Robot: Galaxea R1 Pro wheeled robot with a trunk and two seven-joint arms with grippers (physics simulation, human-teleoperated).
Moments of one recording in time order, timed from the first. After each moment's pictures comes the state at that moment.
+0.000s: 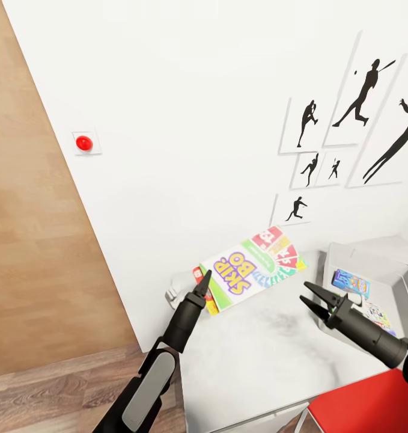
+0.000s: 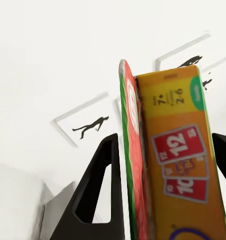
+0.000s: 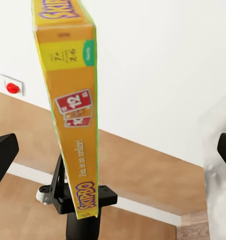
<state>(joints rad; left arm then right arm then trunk) -0.35 -0.14 -0.43 -1.22 1.12 -0.17 -0.42 -0.21 -0.19 -0.42 -1.60 -1.12 1.04 0.54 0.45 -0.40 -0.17</state>
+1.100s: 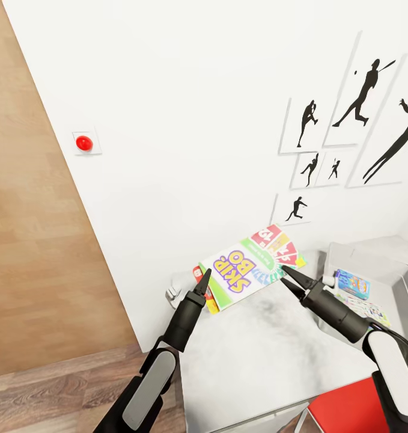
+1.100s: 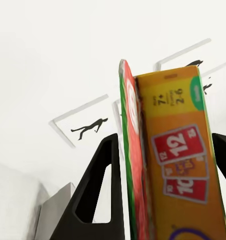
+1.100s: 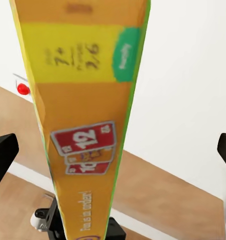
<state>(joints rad) -0.35 -0.15 -0.43 -1.22 1.15 -0.16 -0.41 -0.31 -0.16 -0.25 -1.55 -1.10 0.84 0.55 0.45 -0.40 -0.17</state>
